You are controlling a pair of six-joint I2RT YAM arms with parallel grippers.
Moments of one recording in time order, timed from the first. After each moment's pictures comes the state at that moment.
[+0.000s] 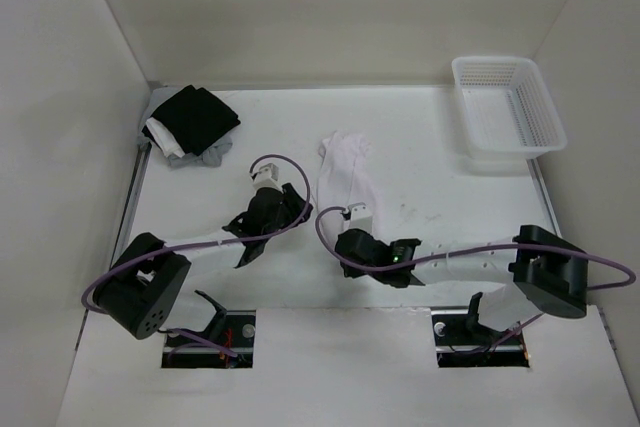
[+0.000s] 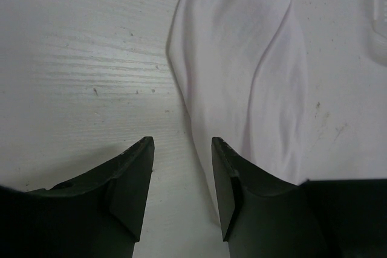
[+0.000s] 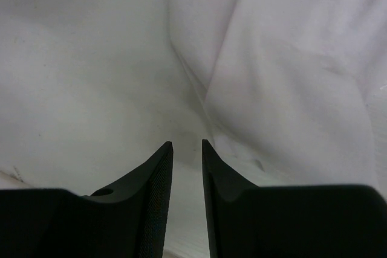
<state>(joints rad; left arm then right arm) -0.61 1.35 0.41 0.43 -0.14 -0.83 1.20 1.45 0.72 -0.17 0.40 0.79</state>
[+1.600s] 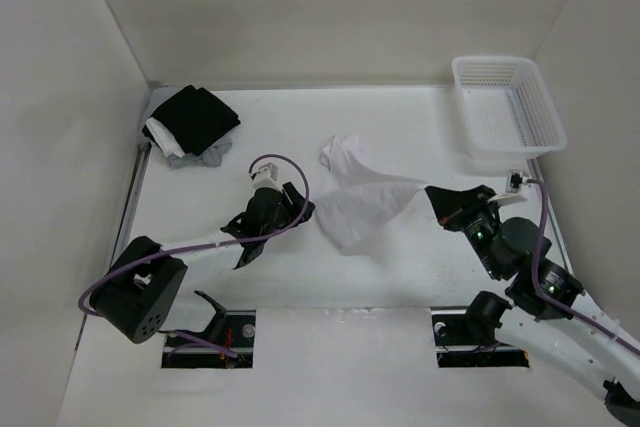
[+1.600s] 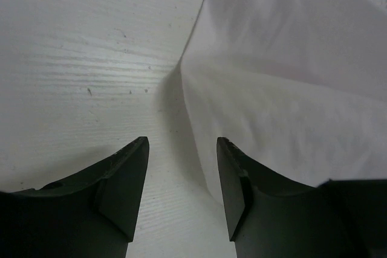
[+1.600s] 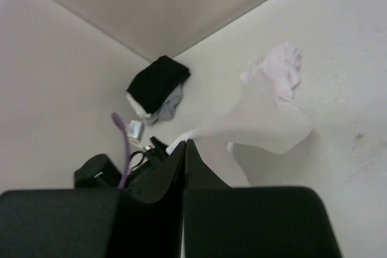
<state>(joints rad) -0.61 1.33 0.41 0.43 -0.12 -0.85 0.87 0.43 0.67 -0.26 0.53 0.83</state>
